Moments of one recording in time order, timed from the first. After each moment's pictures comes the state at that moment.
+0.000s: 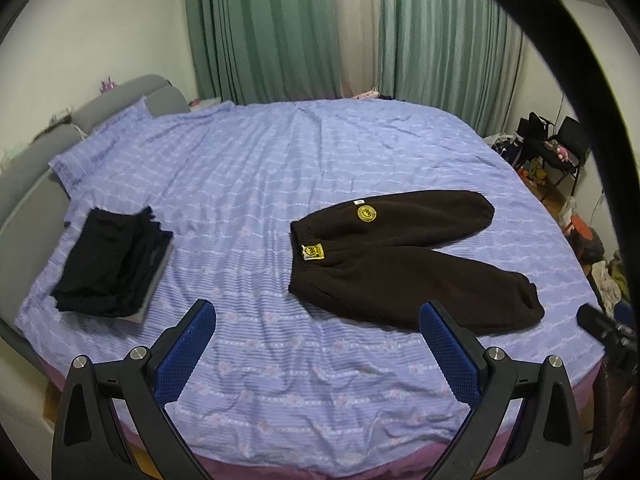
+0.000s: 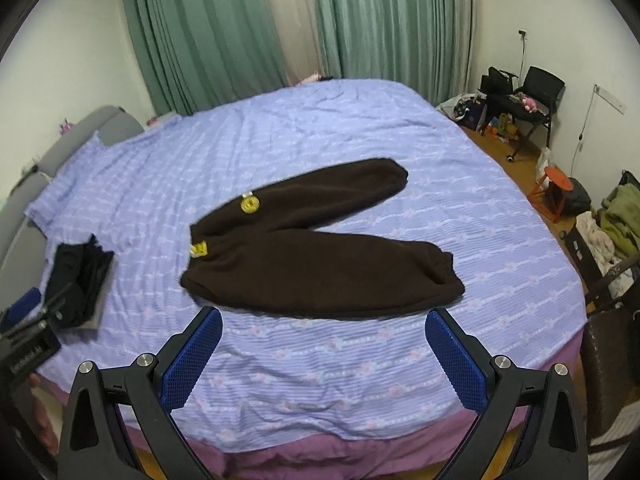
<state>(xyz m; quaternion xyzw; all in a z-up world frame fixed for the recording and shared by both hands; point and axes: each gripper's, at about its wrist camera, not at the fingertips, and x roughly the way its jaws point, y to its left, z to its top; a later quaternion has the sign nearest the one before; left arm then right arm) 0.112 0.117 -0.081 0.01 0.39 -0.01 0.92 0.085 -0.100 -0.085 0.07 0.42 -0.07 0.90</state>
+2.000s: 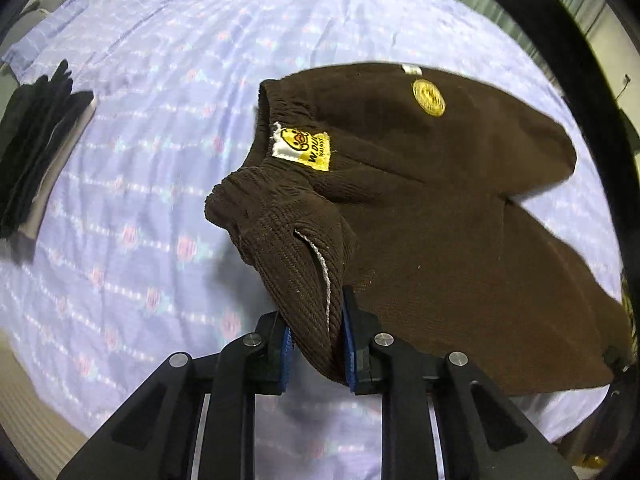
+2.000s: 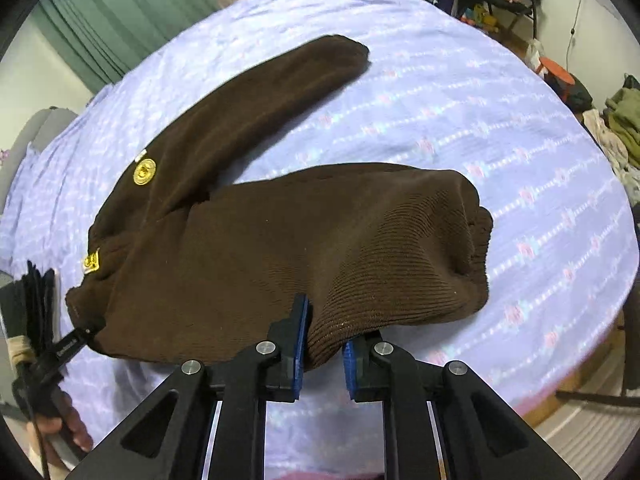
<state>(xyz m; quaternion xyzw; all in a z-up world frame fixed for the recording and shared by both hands) 0.268 0.111 -0.293 -0.07 0.59 0.02 0.81 0.205 -0.193 -0.247 0.19 0.55 -0.11 0.81</state>
